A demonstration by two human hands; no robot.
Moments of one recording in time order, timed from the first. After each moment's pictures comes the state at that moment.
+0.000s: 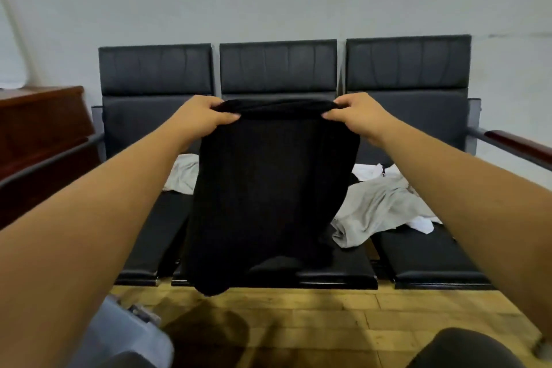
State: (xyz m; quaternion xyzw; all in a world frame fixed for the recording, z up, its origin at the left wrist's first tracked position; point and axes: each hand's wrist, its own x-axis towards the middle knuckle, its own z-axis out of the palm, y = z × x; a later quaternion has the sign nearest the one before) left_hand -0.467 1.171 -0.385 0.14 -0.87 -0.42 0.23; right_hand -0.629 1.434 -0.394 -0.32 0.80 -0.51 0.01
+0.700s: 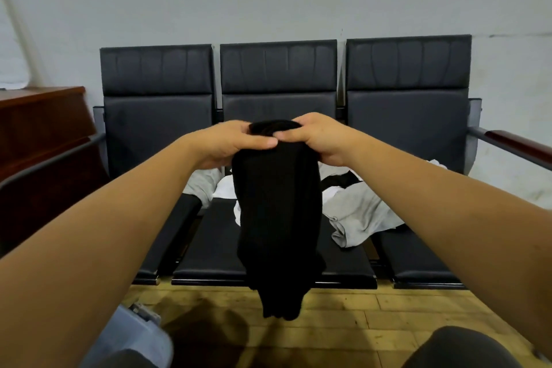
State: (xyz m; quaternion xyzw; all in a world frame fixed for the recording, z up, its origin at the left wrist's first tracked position) left_hand -0.462 1.220 -0.399 0.03 -0.84 -0.54 -0.01; right_hand -0.572 1.398 -0.404 -0.39 0.68 -0.56 0.25
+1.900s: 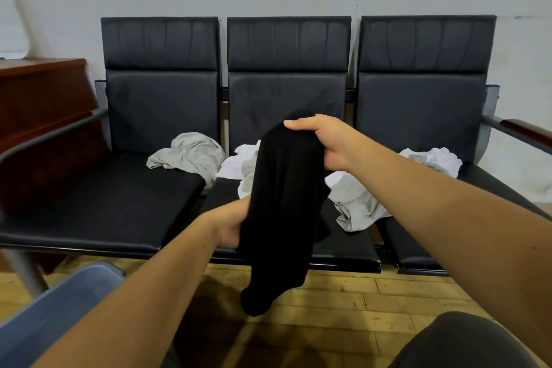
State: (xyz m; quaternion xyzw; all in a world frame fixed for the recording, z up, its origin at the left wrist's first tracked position) left_hand -0.449 1.222 -0.573 0.24 -0.61 -0.74 -0.15; right_hand -0.570 1.390 -0.443 -0.25 0.61 -0.66 0.36
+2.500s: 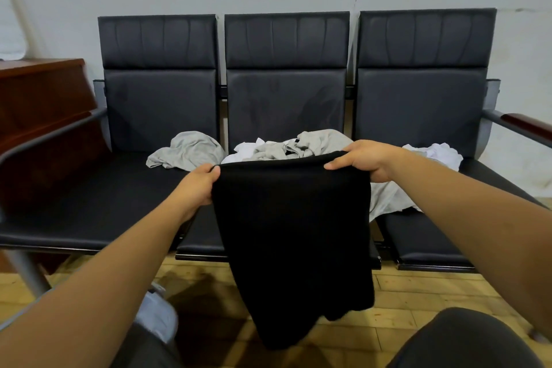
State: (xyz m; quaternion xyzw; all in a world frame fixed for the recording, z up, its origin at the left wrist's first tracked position) left_hand -0.441 1.158 -0.553 0.27 -0.73 -0.60 0.16; right_hand -0.632 1.445 -0.483 -0.19 0.79 -0.47 0.33
